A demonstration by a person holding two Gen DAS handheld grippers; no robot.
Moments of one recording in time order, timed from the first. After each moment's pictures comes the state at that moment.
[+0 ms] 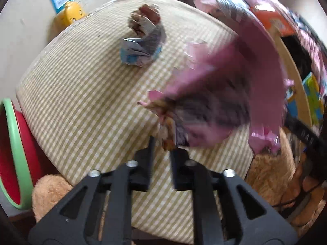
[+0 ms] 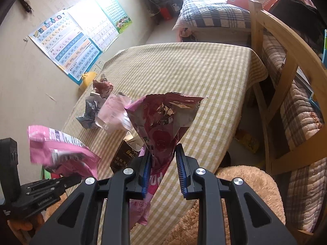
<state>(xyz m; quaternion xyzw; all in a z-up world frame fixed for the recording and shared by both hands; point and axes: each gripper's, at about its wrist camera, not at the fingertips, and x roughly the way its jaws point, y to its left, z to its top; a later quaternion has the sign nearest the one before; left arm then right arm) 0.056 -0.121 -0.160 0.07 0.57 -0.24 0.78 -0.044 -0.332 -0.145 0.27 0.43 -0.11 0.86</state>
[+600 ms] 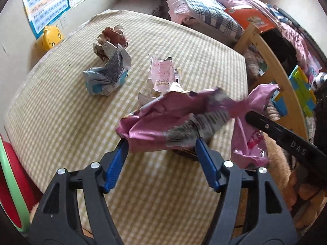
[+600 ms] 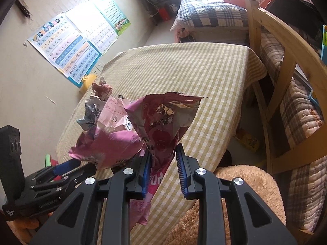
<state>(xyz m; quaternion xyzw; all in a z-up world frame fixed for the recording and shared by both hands) 0.053 -0.163 -0.152 0.10 0.52 -0.30 0.79 -0.050 -0.338 -0.142 0.29 0.42 -0.11 0.85</state>
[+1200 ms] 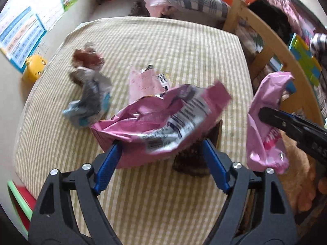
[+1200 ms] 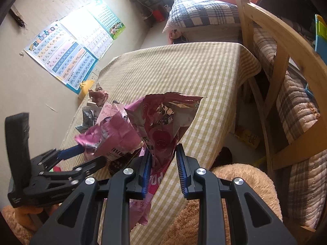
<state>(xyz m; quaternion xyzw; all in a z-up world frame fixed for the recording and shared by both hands) 0.077 -0.218 -0.166 0.23 0.50 -0.34 0.76 -0.056 -0.350 -0.146 0.32 0.41 -0.12 0.84</state>
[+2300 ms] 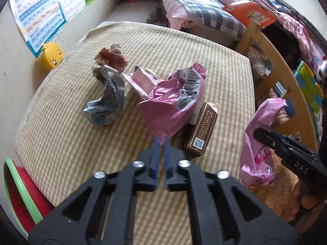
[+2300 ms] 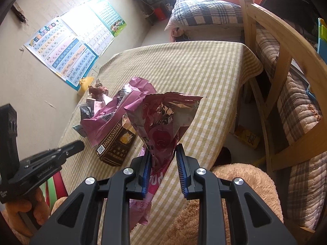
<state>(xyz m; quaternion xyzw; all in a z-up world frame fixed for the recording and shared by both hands) 0.077 -0.193 -0.137 0.16 0.50 -0.31 0.79 -0.051 -0.341 -0.145 0.30 0.42 -0.11 0.85</state>
